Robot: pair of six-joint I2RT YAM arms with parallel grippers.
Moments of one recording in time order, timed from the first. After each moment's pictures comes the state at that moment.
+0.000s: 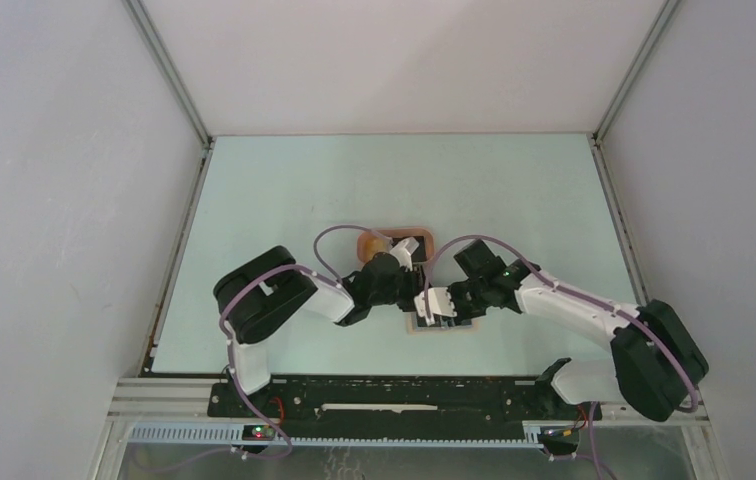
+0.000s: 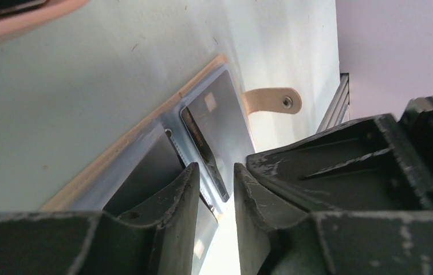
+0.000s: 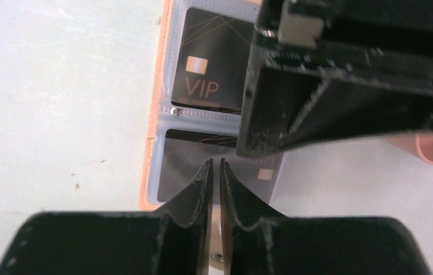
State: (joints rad) left arm -0.89 1.89 0.71 0.71 0.30 -0.96; right arm 0.67 1.32 0.70 -0.52 -0.35 -1.17
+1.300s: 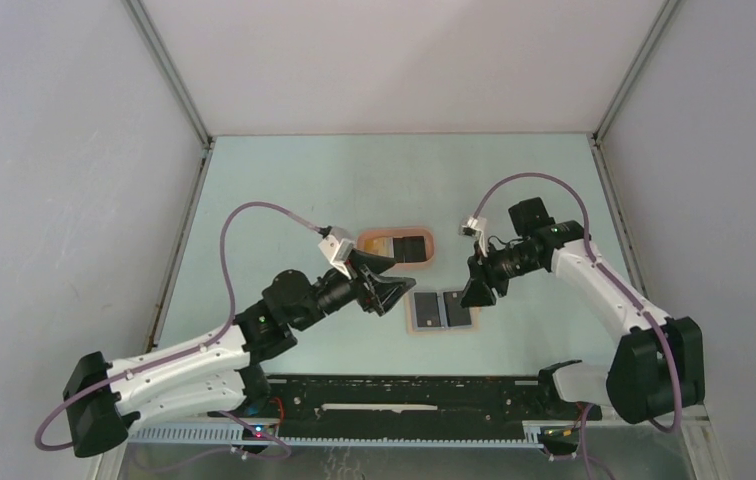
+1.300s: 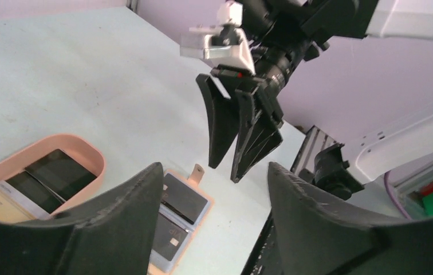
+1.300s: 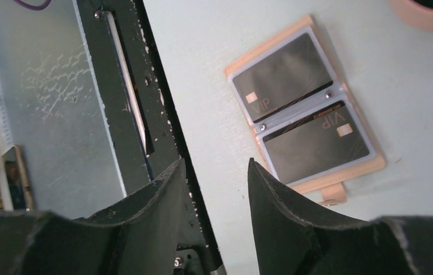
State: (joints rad) left arm -1.02 0.87 0.53 0.40 -0.01 -0.40; right arm 0.26 1.26 0.93 -0.91 -0.93 -0.57
